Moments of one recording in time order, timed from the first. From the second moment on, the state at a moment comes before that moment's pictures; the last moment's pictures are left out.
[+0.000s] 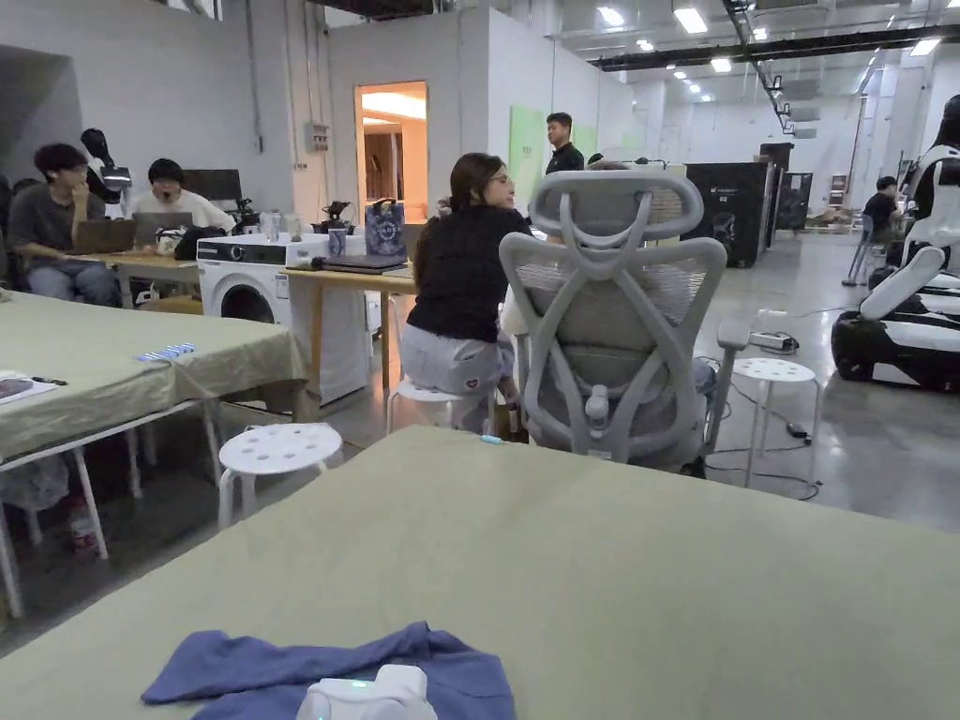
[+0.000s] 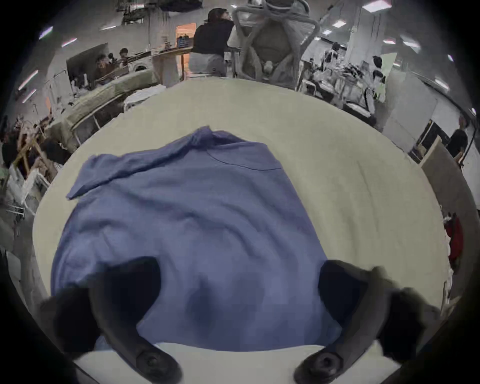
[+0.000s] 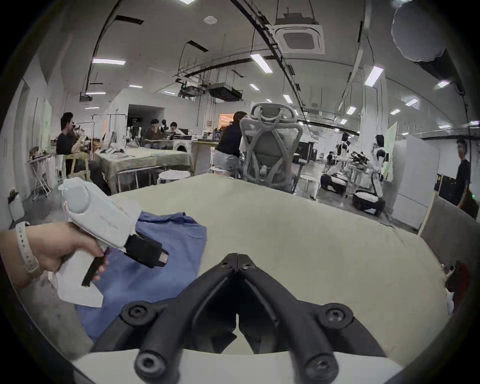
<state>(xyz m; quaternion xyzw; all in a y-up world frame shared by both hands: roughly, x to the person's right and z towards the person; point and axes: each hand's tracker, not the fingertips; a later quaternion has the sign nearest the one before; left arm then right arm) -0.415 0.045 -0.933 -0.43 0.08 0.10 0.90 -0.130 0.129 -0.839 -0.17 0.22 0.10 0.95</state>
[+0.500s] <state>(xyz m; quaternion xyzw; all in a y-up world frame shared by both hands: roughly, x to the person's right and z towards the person) -0.395 0.044 -0.930 -0.44 0.09 0.06 0.89 -0.065 0.132 -0.843 -0.18 0.18 0.10 0.96</state>
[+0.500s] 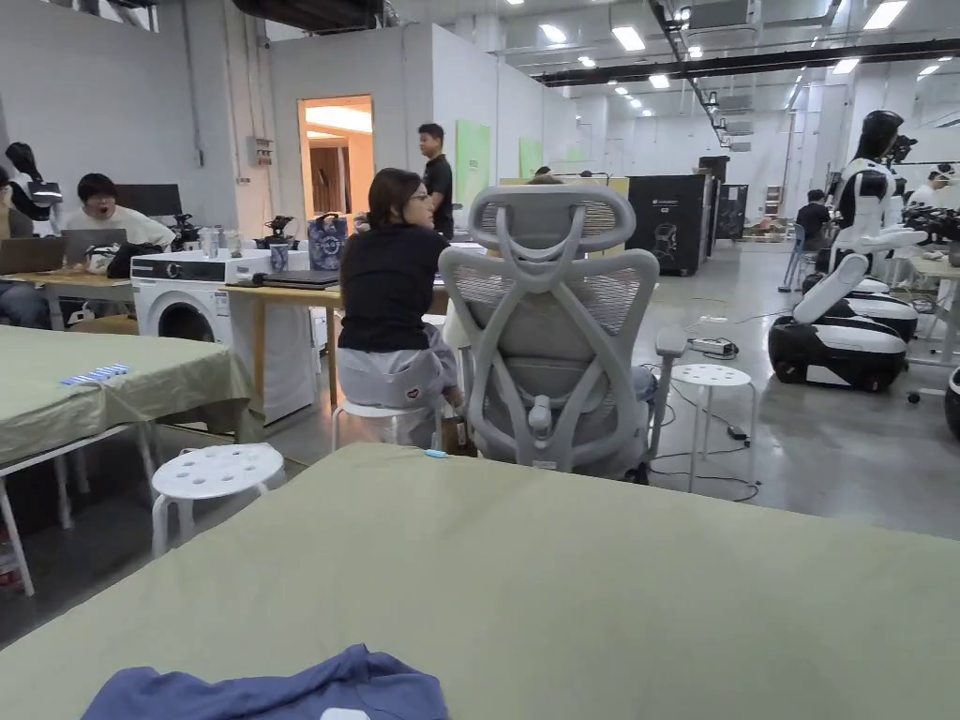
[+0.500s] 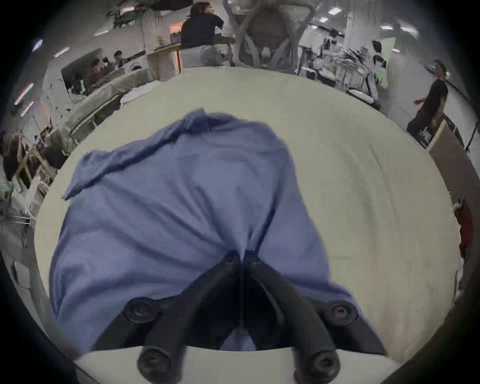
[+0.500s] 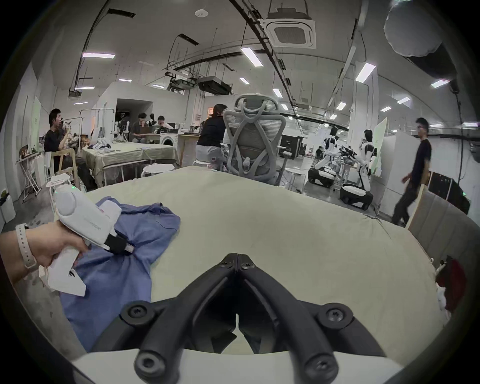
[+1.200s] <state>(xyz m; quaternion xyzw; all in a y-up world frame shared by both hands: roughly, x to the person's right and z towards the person) 0.088 0.177 -0.898 -0.29 -0.33 -0.03 0.90 0.252 0.189 -0.741 -0.17 -0.08 0.06 0.98</state>
